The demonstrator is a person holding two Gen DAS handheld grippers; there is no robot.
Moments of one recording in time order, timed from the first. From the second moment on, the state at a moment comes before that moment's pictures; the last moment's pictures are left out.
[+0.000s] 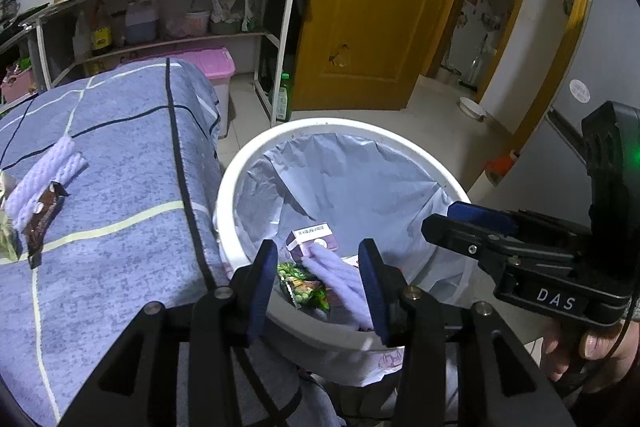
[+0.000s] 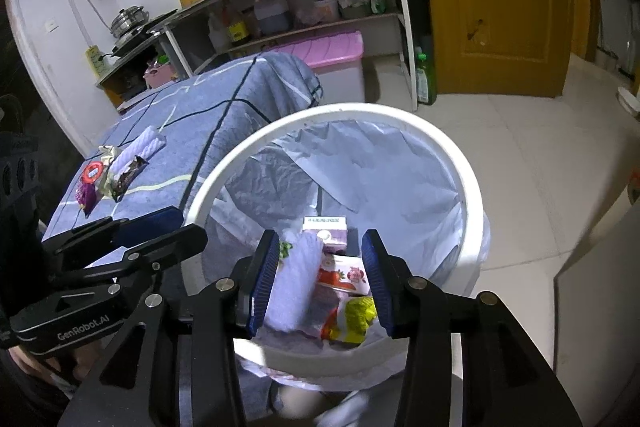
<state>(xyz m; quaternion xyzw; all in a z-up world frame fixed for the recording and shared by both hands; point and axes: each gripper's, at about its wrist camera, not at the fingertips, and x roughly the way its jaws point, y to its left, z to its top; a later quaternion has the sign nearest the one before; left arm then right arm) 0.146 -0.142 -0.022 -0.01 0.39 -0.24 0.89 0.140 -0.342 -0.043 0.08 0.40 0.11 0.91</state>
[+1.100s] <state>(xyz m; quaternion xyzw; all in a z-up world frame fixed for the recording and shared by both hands) 0.099 -0.047 0.003 -0.03 0.34 -0.12 0.93 0.112 -0.247 -0.009 0.02 0.36 0.21 0.91</state>
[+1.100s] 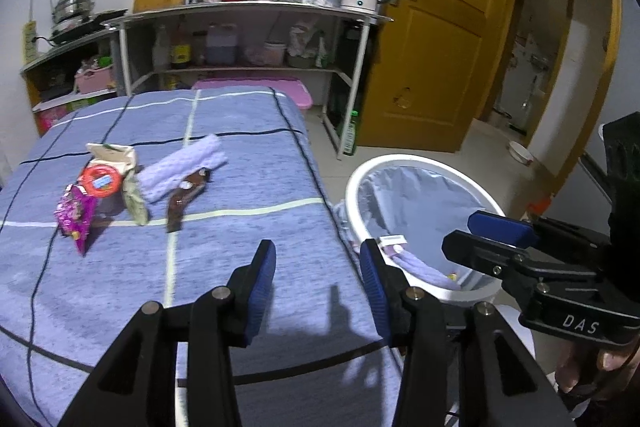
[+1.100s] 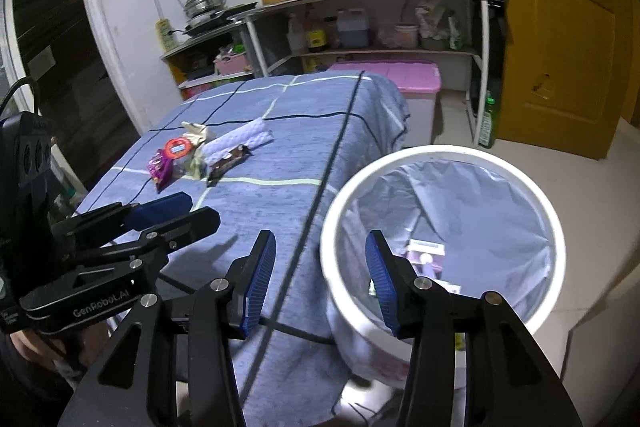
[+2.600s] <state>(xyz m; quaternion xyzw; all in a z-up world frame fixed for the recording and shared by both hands) 0.113 0.118 -0.023 -0.11 0.34 0.05 0.93 0.185 -0.104 -0.036 -0.02 0.42 0.31 0.85</state>
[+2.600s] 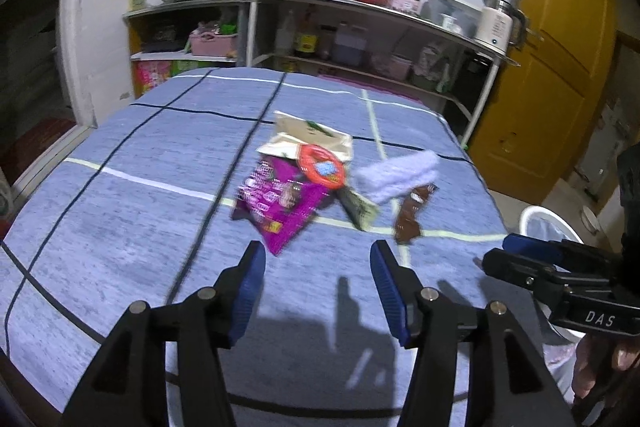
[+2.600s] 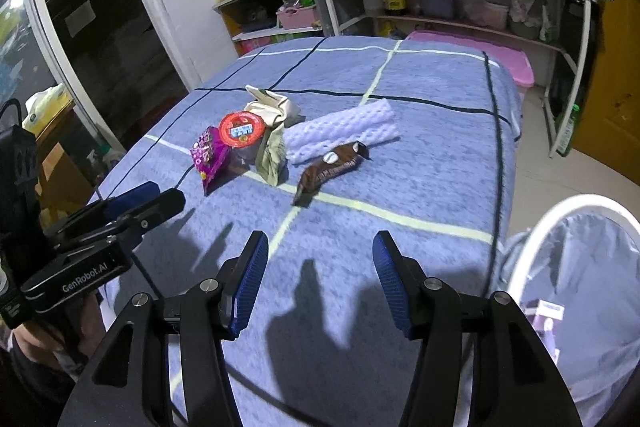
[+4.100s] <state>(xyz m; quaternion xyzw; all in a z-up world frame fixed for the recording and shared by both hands) 0.175 0.133 -0.050 -0.12 0.38 0.03 0.91 0.242 -0.077 -0.068 0.02 0.46 0.28 0.84</state>
